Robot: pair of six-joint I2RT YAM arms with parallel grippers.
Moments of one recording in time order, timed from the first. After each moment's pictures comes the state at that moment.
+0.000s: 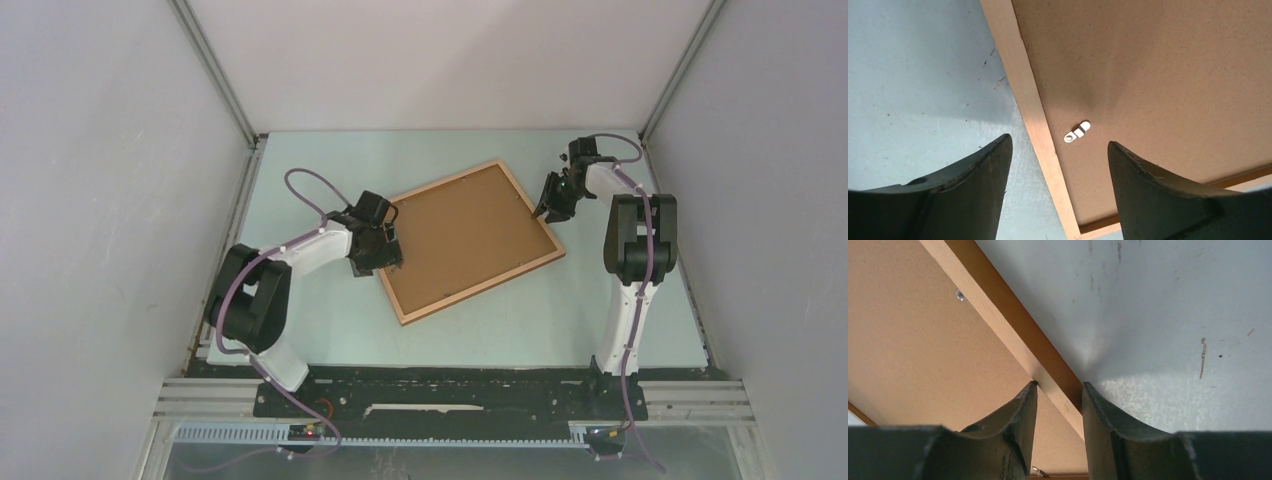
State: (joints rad) left arm -0.45 1.65 1.03 -0.56 -0.07 -0.70; right arm 0.00 2.15 1.62 -0.67 -0.30 0.33
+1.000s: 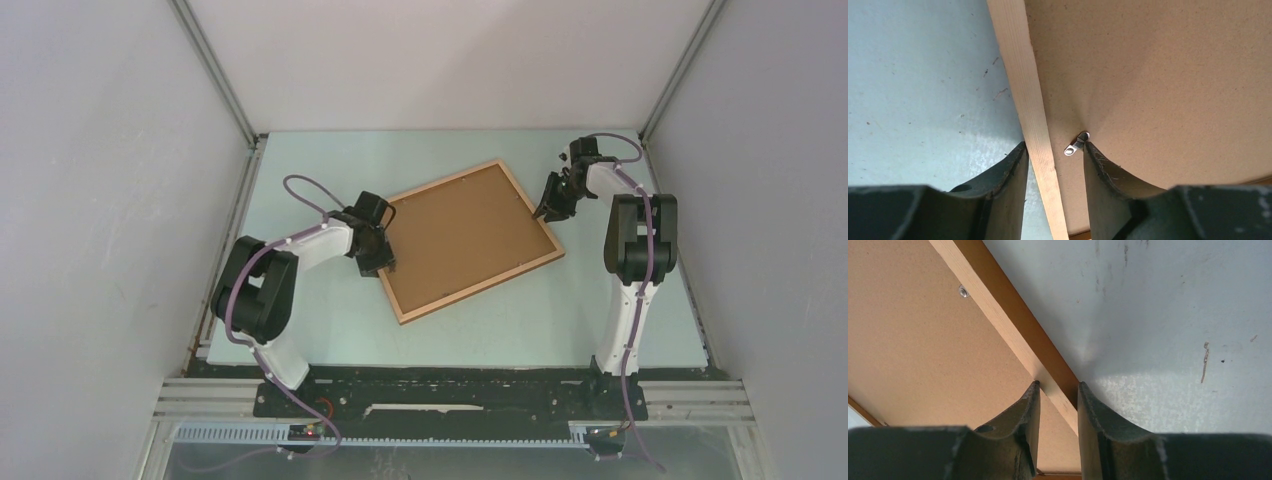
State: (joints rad) left arm -0.42 1.71 1.03 -0.53 -0.03 -0.75; right arm 0.00 2.16 1.62 -0.67 -0.32 0.31
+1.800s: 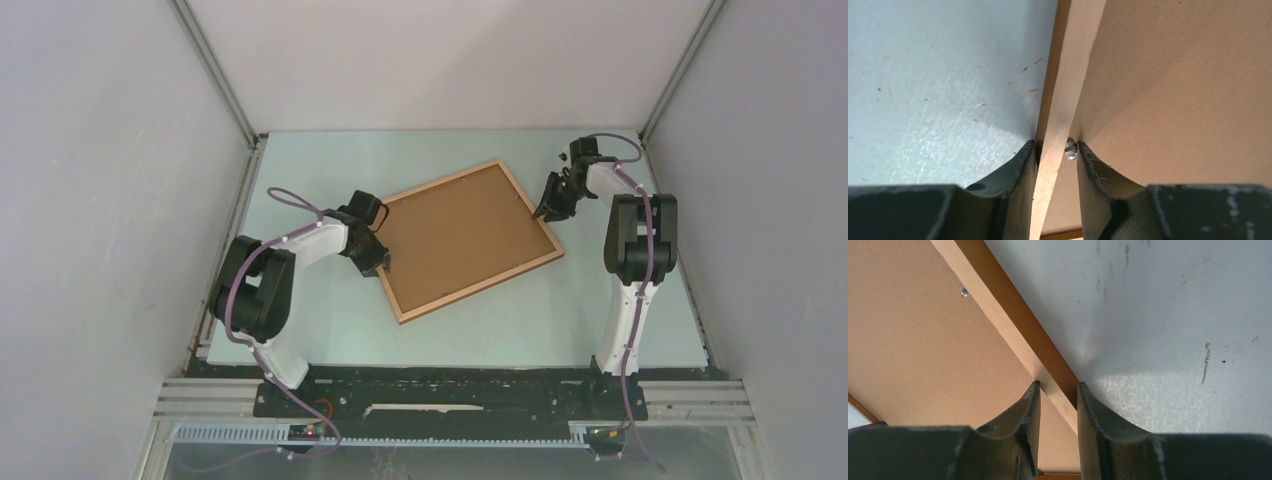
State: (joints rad) left arm -0.37 1.72 1.03 -0.56 -0.04 -1.00; right arm 0.00 2.16 1.62 -0.67 -0.32 0.31
